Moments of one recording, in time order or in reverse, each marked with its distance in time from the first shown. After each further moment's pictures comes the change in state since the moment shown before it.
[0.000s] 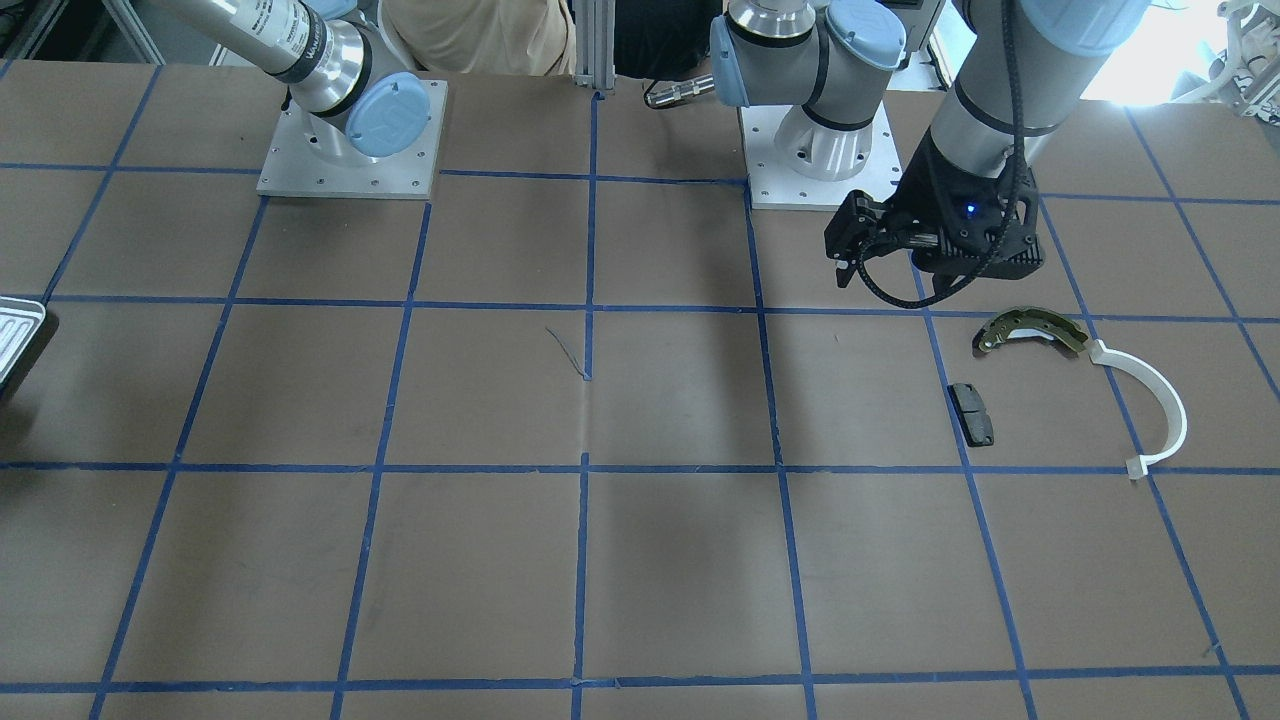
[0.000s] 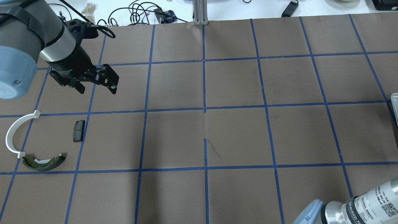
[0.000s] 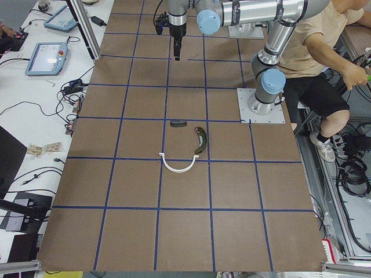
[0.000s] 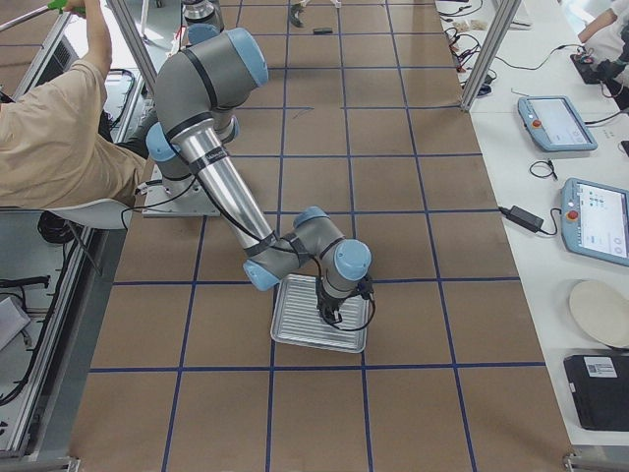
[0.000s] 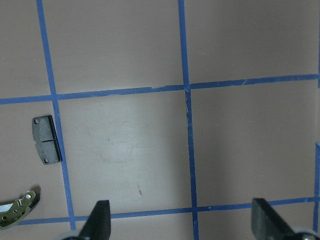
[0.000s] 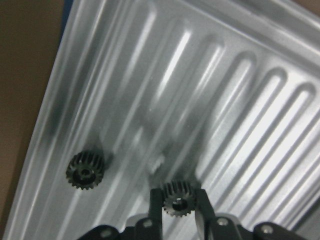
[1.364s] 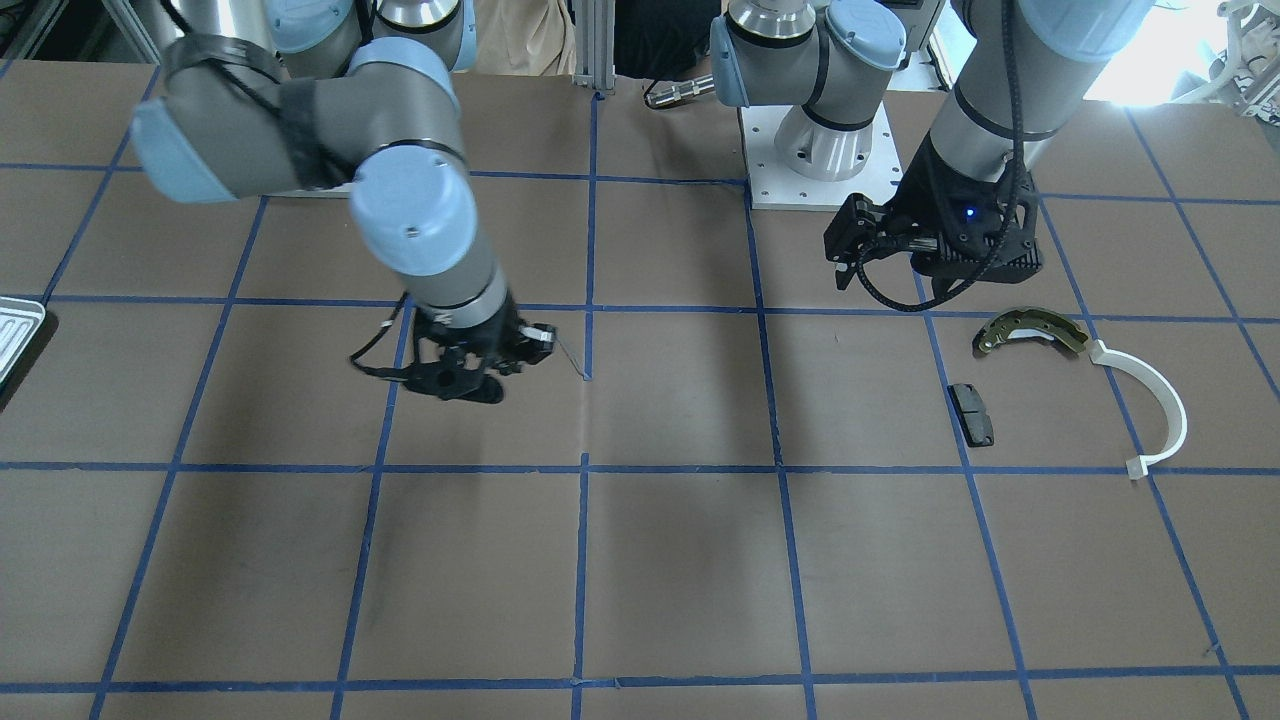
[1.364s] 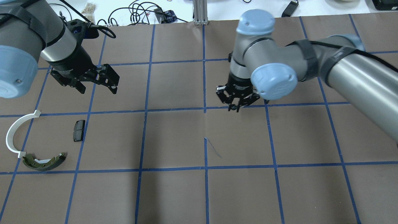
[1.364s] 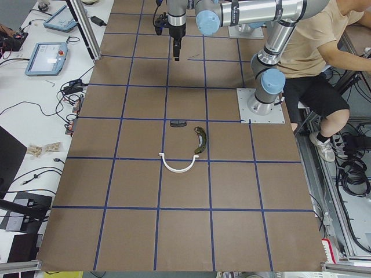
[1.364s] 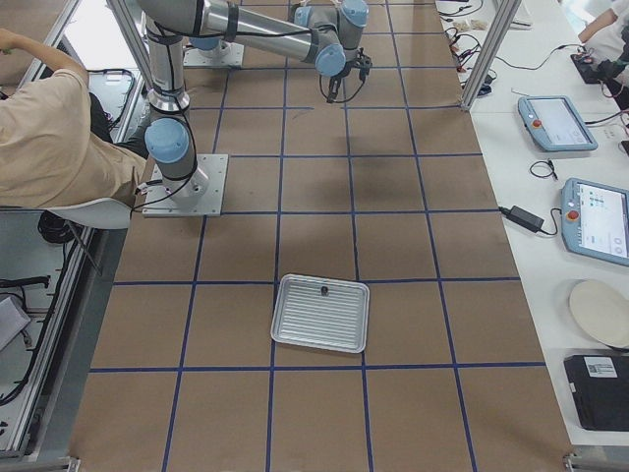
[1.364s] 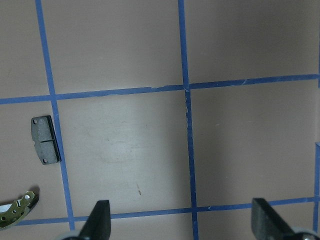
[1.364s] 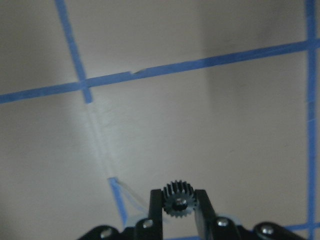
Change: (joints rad) left arm 0.000 -0.004 0.000 0.000 -0.001 0.000; right arm 1.184 -0.243 0.085 0.257 0.320 1.642
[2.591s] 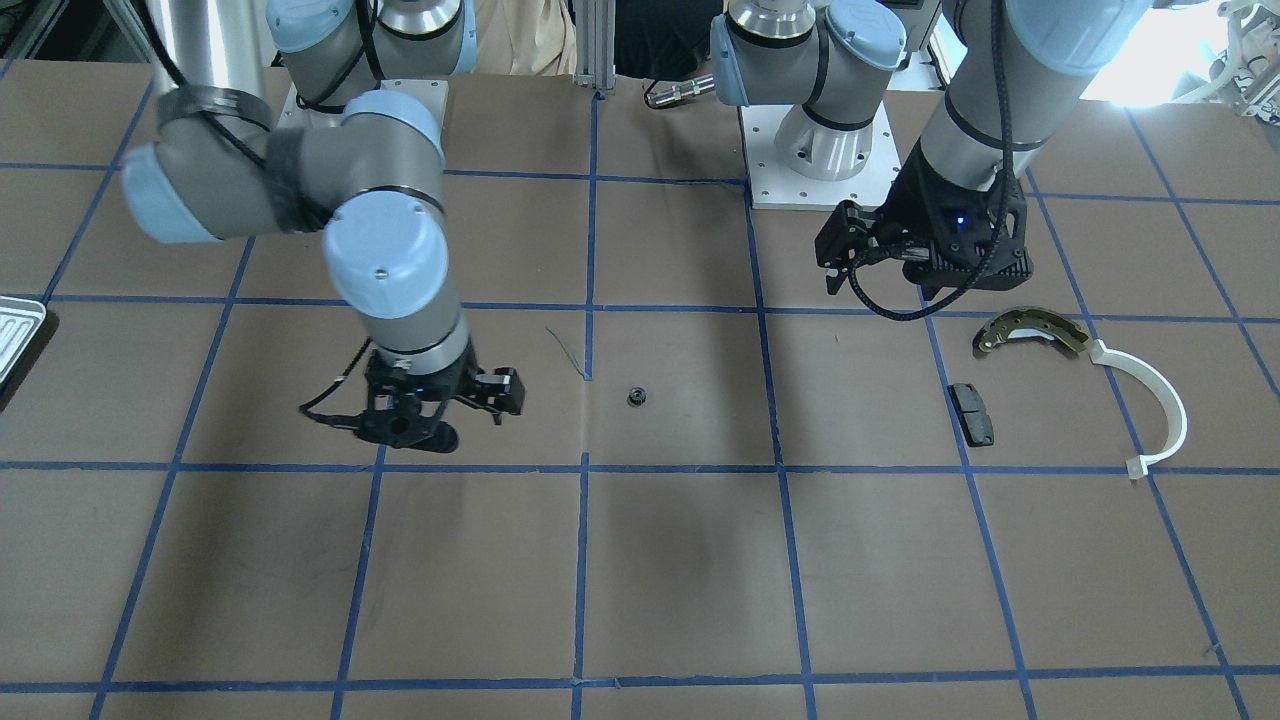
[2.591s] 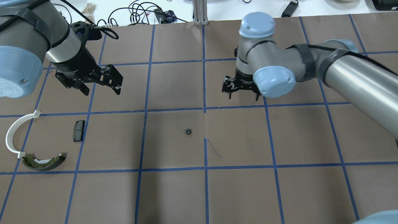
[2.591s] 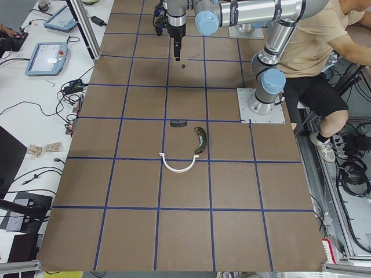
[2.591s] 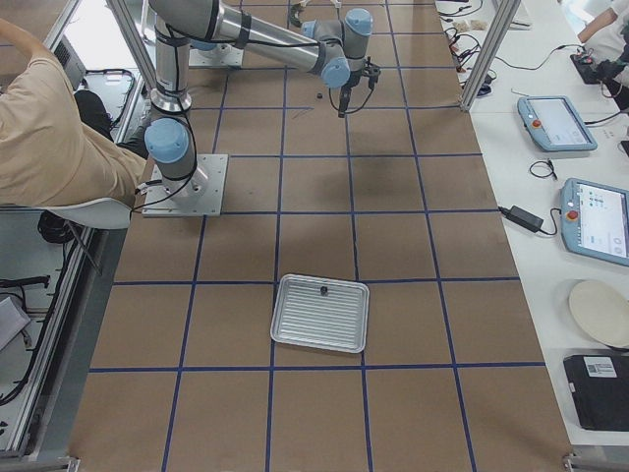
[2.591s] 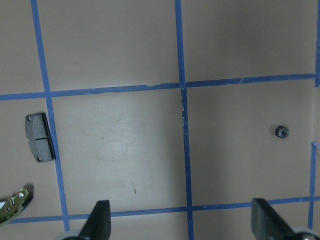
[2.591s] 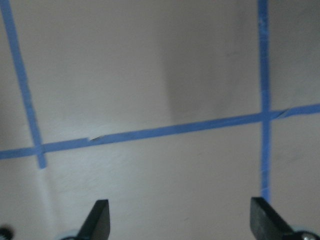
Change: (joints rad) left arm -0.015 -0.025 -0.006 0.003 -0.027 -0.069; right arm -0.178 0.005 0.002 -0.092 -0.160 -0.301
